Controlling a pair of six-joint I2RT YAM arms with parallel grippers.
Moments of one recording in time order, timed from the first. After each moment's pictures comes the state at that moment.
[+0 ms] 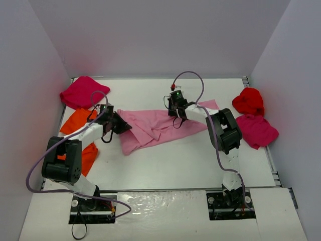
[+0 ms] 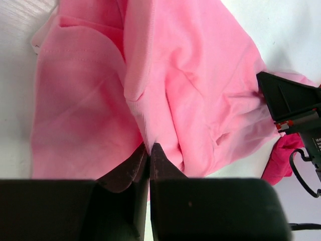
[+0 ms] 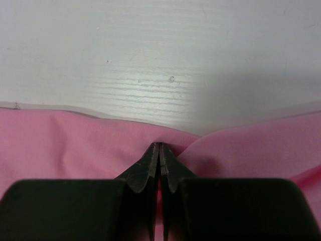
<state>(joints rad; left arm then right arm) -0.20 1.57 0.88 -0.16 0.26 -0.97 0.48 2.16 1.43 -0.07 0.11 0.39</state>
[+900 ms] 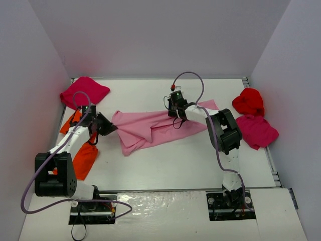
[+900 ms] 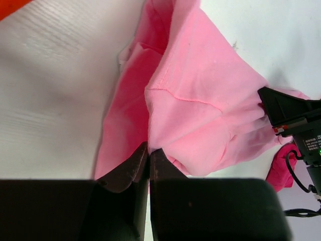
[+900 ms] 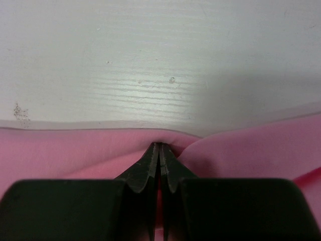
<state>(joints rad) -0.03 1.41 0.87 -0.34 0.27 -0.85 0.48 2.16 1.43 -0.06 0.11 0.39</state>
